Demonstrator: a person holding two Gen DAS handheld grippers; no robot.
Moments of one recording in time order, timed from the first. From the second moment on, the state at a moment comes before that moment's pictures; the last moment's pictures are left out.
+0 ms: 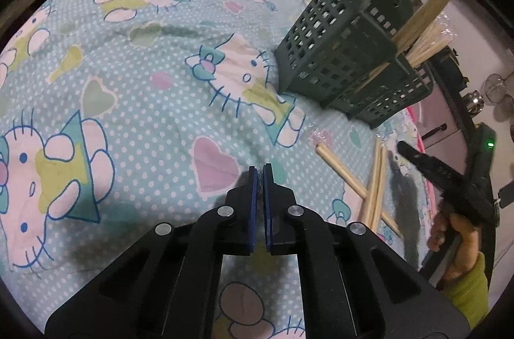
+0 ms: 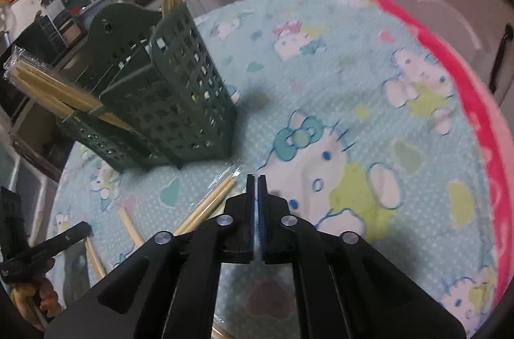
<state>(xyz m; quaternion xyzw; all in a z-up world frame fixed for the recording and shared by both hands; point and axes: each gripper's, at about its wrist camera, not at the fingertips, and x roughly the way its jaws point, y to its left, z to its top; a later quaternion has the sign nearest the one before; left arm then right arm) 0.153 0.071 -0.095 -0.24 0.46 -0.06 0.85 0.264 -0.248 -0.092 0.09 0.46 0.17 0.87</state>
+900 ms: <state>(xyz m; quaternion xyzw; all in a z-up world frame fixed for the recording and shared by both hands) 0.133 0.073 -0.022 -0.24 0.38 -0.10 0.89 0.247 -0.247 -0.042 0.08 0.39 0.20 0.90</state>
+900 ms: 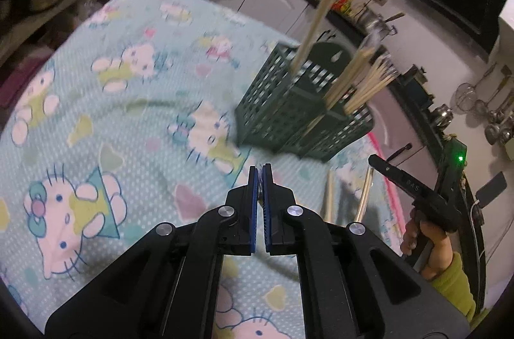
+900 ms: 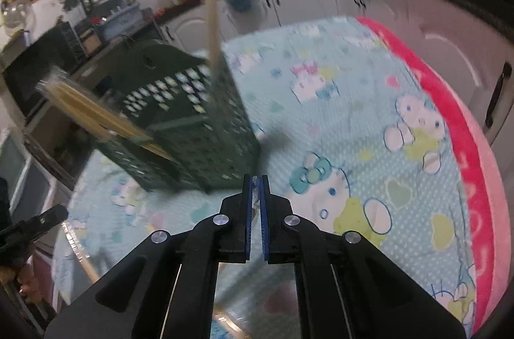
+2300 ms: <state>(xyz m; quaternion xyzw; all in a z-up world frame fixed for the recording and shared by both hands) 0.145 -0.001 0.116 -0.18 0.26 -0.22 0.92 0.166 -0.215 0.110 0.05 0.22 0.29 0.93</state>
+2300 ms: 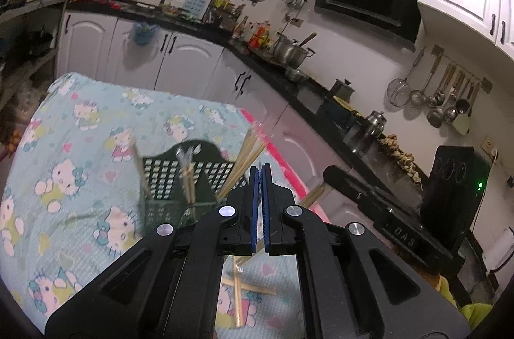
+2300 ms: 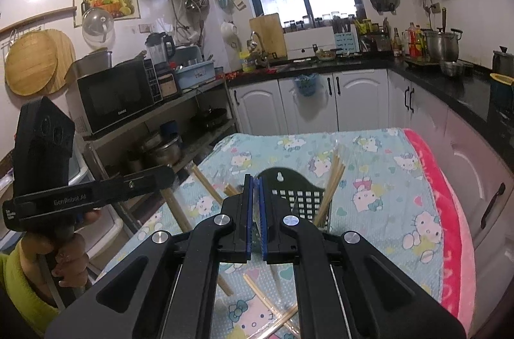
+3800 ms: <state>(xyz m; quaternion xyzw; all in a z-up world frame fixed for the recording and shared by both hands) 0.230 -0.015 0.183 -0.14 0.19 -0.19 0.95 0.238 -0.214 0.179 0.06 0.14 0.26 0.95</state>
